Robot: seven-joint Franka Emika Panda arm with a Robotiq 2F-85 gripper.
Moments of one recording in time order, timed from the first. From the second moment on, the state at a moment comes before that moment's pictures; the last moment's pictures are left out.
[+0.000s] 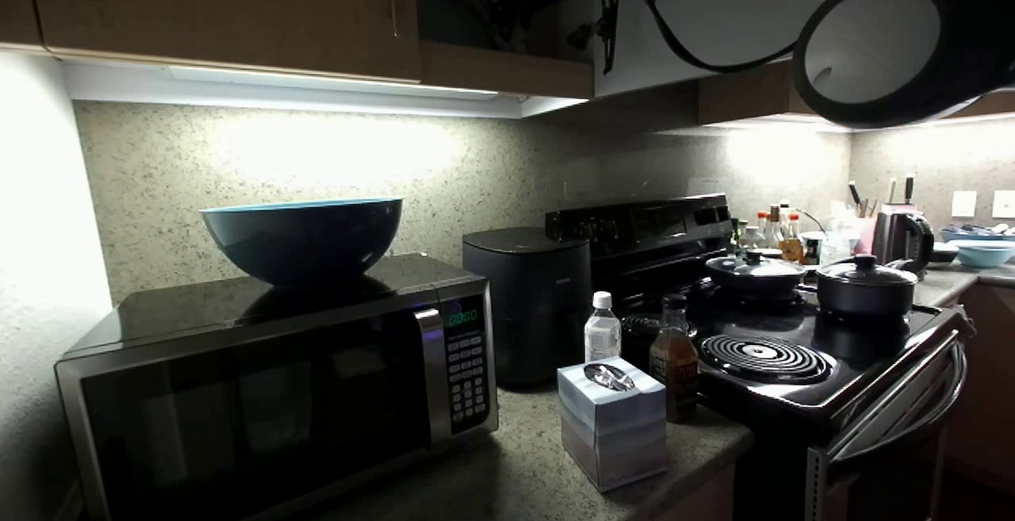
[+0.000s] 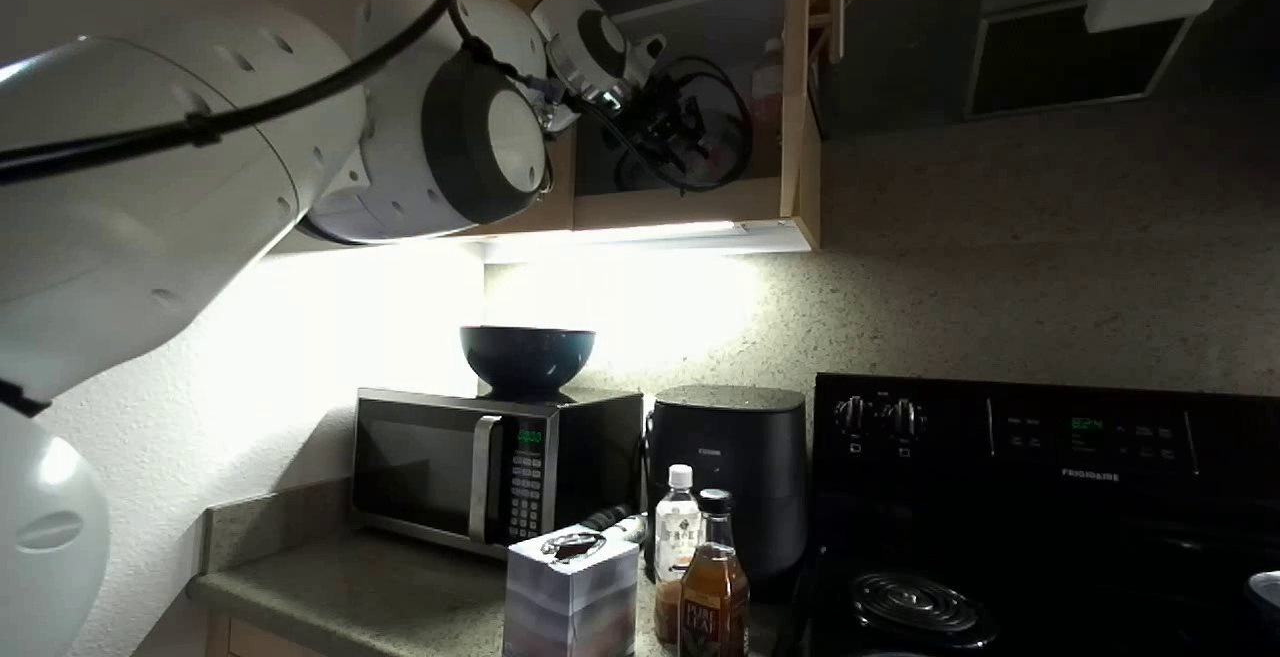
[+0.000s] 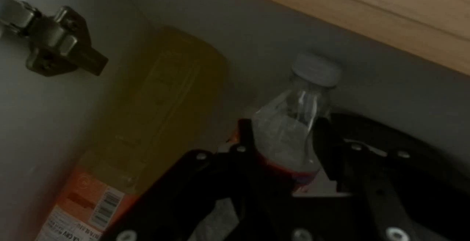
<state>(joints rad) 0.11 0.68 -0.12 -0.41 -0.43 2.10 0.00</state>
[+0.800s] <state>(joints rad) 0.10 0.67 -0.16 -0.36 -0.36 1.98 -0.02</state>
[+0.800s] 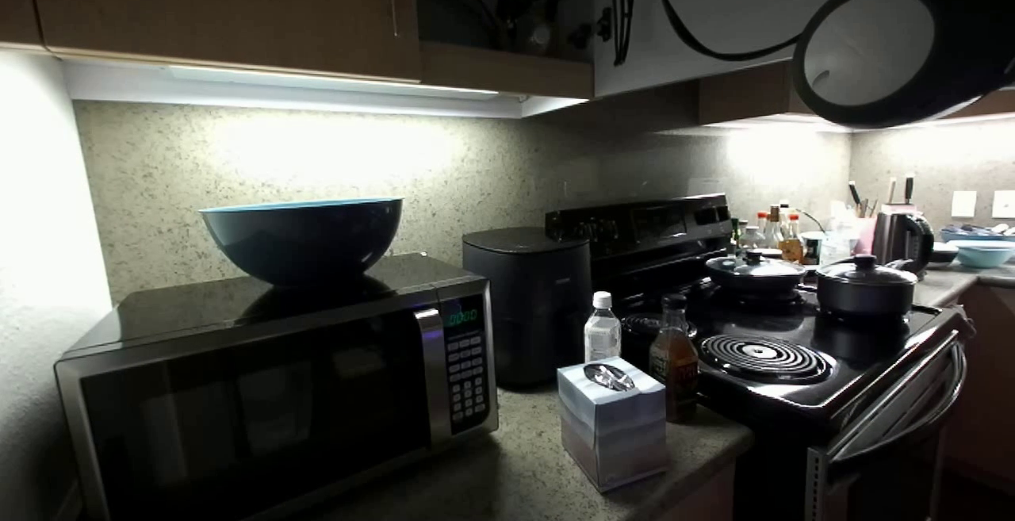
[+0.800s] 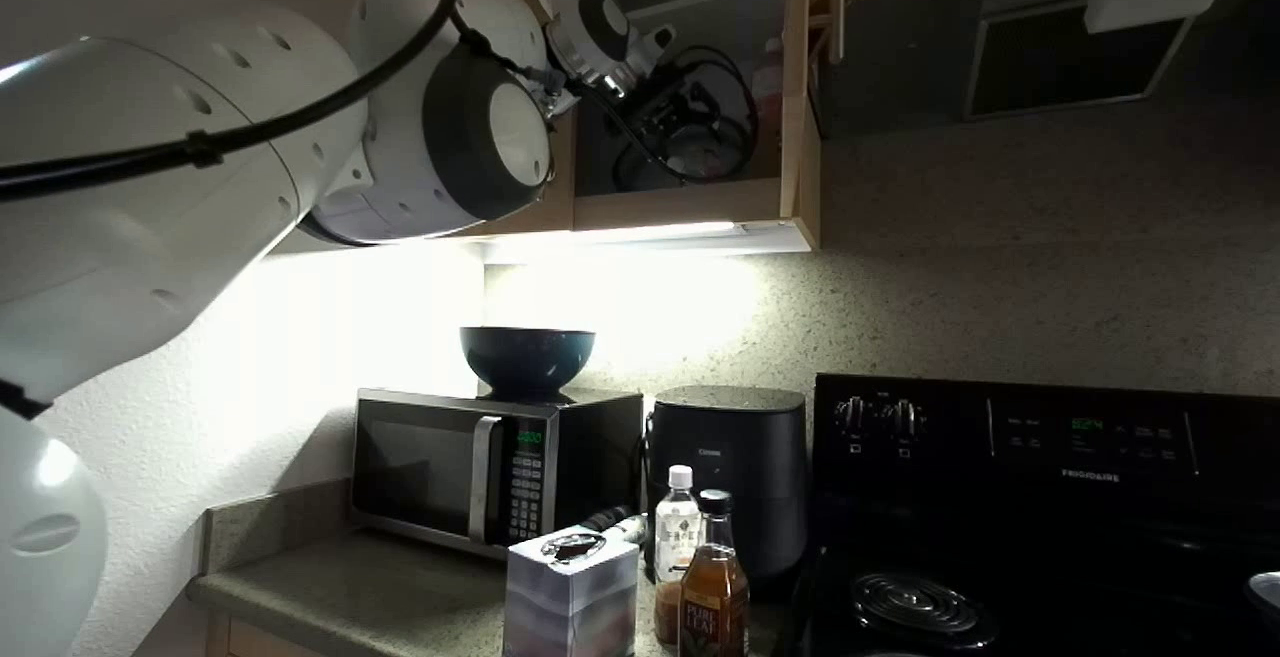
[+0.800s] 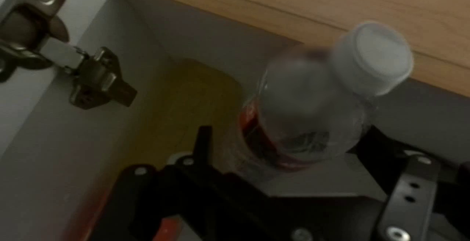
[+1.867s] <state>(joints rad) 0.10 0.54 -0.20 -0.35 -0.36 1.85 -0.02</state>
